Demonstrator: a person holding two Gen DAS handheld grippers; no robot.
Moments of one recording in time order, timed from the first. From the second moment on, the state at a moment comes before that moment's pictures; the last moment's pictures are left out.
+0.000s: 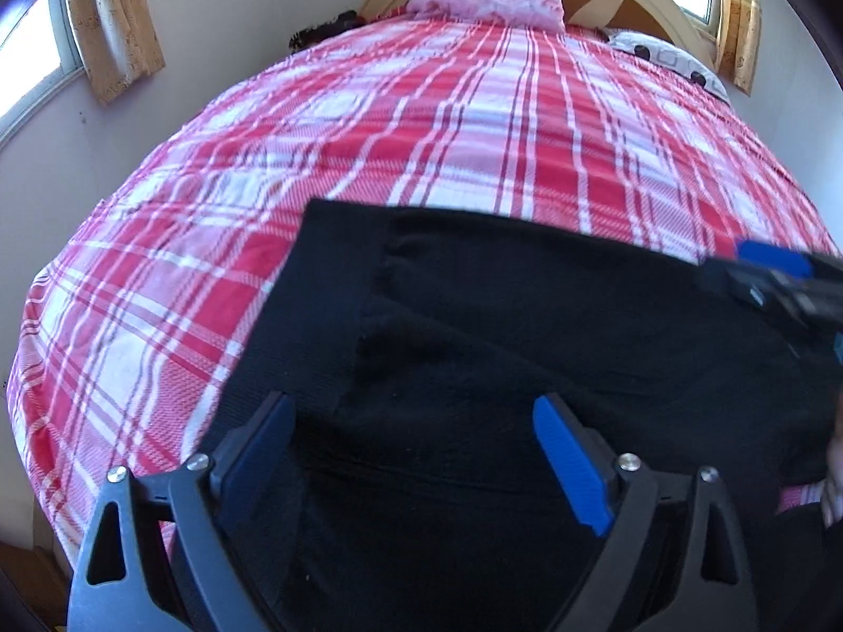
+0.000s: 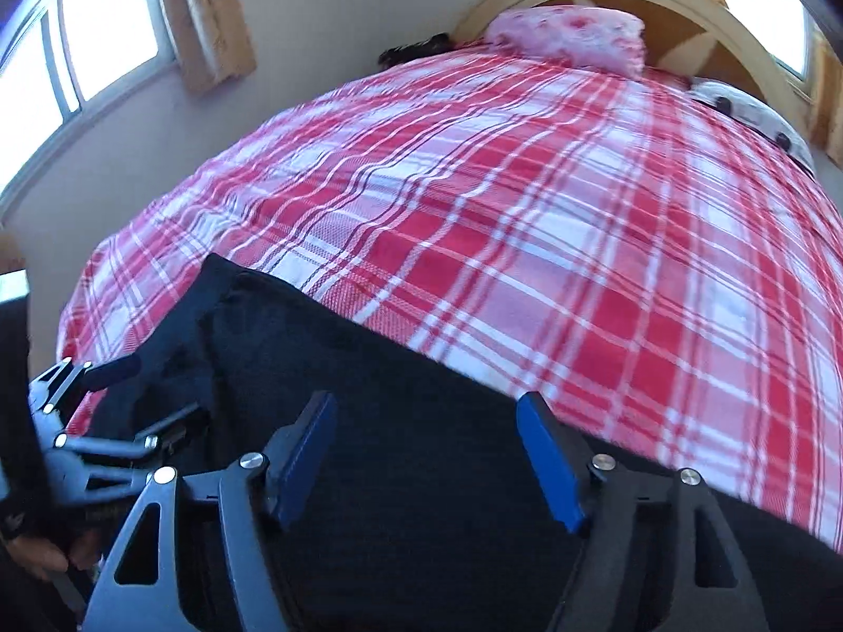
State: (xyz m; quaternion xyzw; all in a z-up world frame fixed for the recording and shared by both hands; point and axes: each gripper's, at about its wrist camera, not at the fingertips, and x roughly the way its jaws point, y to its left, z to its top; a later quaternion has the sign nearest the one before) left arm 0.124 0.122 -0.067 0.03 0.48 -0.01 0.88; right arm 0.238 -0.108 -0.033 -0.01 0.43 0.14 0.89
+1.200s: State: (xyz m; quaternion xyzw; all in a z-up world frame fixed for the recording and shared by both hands) left arm 0.026 0.224 -0.030 0.00 0.41 0.00 0.91; right arm 0.066 0.009 -0.002 -0.07 0.33 0.31 0.89
